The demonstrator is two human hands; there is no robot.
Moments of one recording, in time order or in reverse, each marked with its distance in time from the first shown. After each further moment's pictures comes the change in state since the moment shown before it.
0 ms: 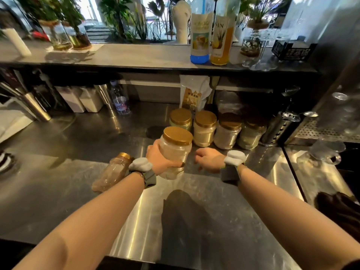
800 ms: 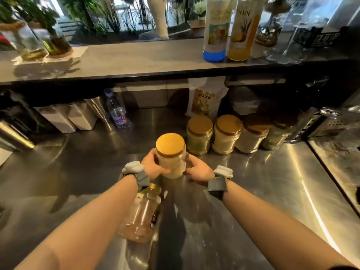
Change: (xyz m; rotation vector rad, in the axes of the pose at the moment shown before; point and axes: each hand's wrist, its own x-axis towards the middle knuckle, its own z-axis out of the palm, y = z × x) left_hand 0.114 -0.079 -0.083 -0.126 -0.218 -0.054; right_hand 0.142 -0.078 0.082 0.600 0.096 0.139
